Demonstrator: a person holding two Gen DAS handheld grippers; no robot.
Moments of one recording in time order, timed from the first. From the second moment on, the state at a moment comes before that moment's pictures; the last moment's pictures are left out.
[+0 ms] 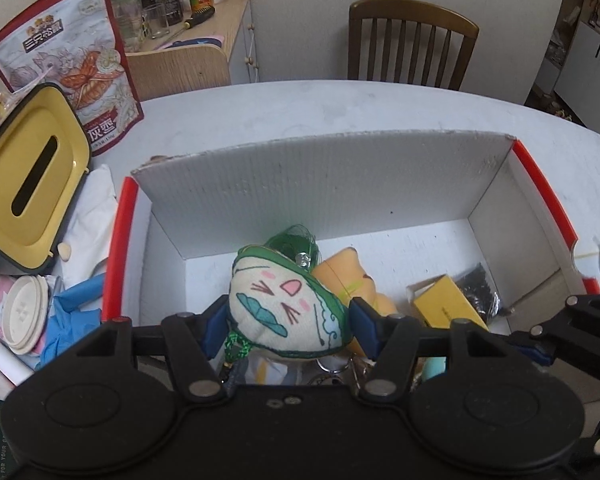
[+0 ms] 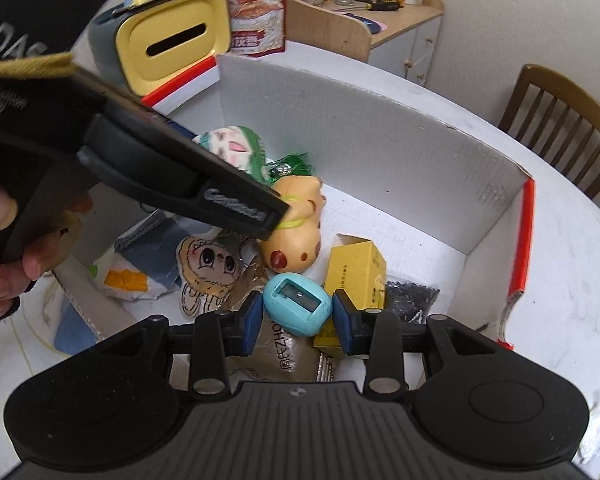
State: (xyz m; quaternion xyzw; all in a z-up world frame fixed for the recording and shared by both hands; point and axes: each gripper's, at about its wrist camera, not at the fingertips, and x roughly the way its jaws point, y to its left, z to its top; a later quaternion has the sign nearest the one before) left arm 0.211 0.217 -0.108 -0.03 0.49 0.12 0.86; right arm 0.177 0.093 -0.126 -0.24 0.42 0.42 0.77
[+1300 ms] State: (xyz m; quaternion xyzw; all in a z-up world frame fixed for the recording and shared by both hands) left arm 0.164 0.185 -0.059 -0.04 0.43 0.10 0.89; right arm 0.158 -0.003 -0.045 -0.11 0.39 0.39 0.83
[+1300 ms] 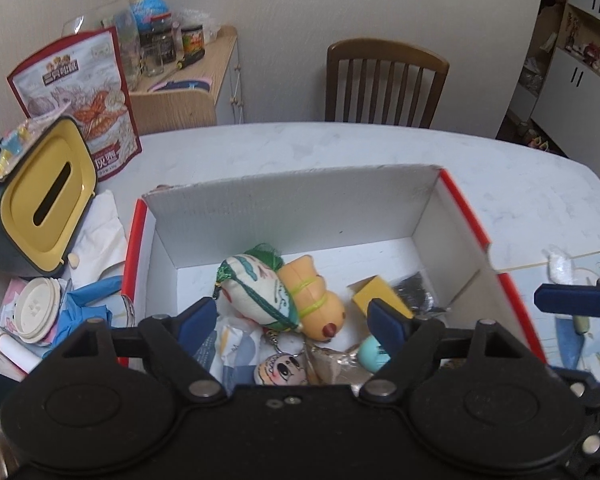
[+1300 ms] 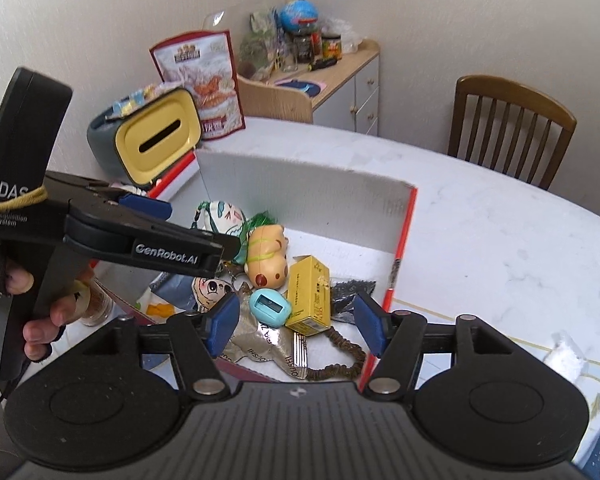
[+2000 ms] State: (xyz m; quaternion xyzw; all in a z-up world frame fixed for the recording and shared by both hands) left arm 0.150 0.093 -0.027 -0.03 0.40 0.09 0.91; right arm 0.176 -0.128 -0.019 -0.07 0.35 0.40 0.84
